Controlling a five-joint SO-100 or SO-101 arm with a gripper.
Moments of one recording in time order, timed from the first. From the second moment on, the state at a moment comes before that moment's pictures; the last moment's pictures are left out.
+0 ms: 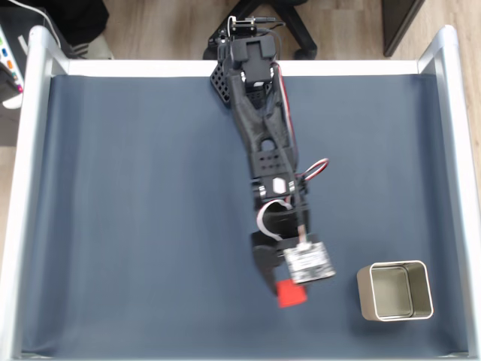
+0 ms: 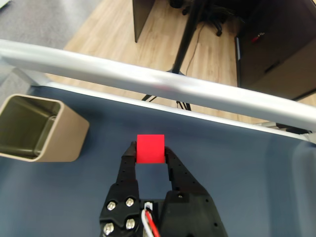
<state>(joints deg) -14.9 84.1 88.8 32.6 -93.4</state>
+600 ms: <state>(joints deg) -31.6 72.3 61.0 41.9 -90.5</state>
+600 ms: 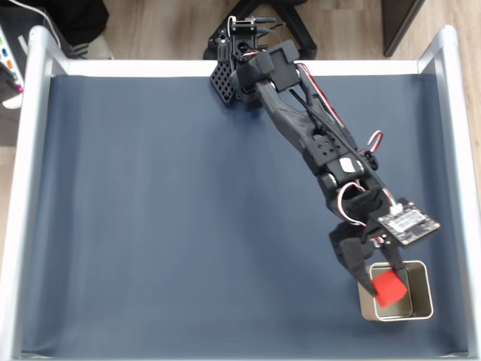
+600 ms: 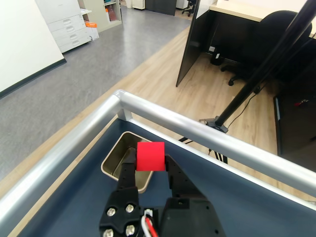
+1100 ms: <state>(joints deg) -35.2 58.8 50.4 41.9 -90.4</state>
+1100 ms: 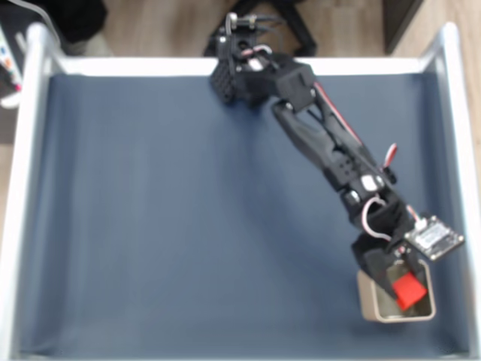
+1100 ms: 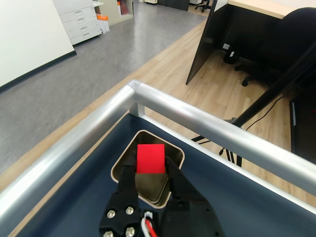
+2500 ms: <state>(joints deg) -35.9 57.6 49.2 41.9 -88.5</state>
